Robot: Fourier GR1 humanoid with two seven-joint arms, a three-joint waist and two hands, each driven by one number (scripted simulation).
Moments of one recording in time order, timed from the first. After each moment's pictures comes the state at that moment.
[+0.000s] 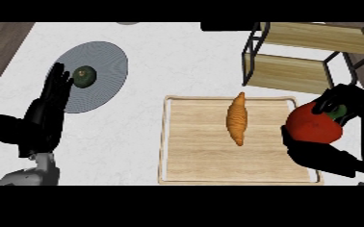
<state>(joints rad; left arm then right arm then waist) -0.08 0.18 0.05 -1.69 0.02 0.16 0.17 -0.23 -0.03 0.03 -2.27 0.95 0.39 0.88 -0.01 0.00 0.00</state>
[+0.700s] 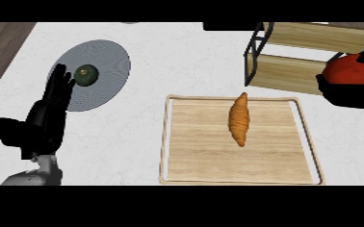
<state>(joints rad) -0.06 0.16 0.05 -1.70 -0.01 0.15 0.17 -0.44 -0.19 -0.26 -1.99 0.86 0.28 0.77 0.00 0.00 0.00</state>
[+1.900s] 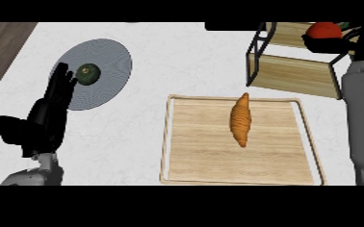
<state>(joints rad) -0.08 0.14 0.07 -1.70 -0.01 0.12 0.17 -0.71 -0.32 -0.40 -1.09 0.77 -0.26 0.31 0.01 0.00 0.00</state>
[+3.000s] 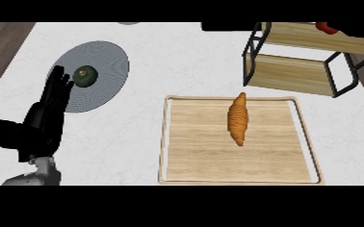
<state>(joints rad) -0.05 0.13 0.08 -1.72 -0.03 0.12 0.18 -0.78 -0.43 -0.52 -1.00 0.46 -0.26 0.17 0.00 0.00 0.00</state>
